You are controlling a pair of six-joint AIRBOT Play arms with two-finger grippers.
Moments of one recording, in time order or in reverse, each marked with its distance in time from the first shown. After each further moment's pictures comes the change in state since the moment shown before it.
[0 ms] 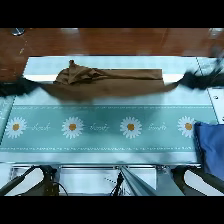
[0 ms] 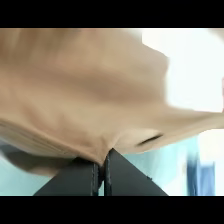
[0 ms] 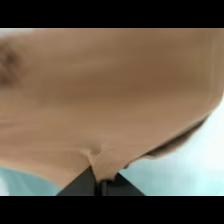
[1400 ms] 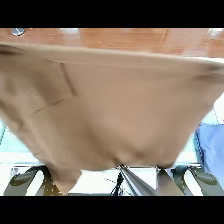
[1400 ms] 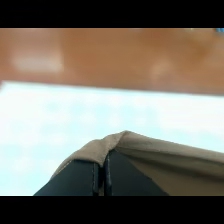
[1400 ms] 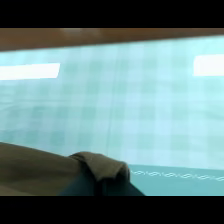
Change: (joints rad) left arm -0.286 0.399 0.269 0.886 0.199 -0.481; right arm 0.005 0.458 0.095 -0.274 0.167 0.142
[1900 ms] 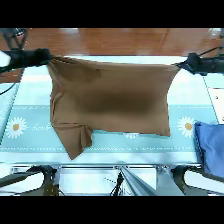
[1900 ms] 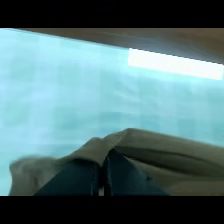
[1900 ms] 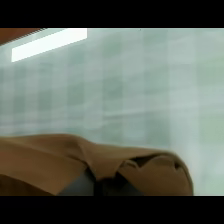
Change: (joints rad) left arm -0.164 -0.675 -0.010 -0.129 0.416 0.019; right arm 0.010 -0.676 -0.047 0.285 -0.399 -0.179
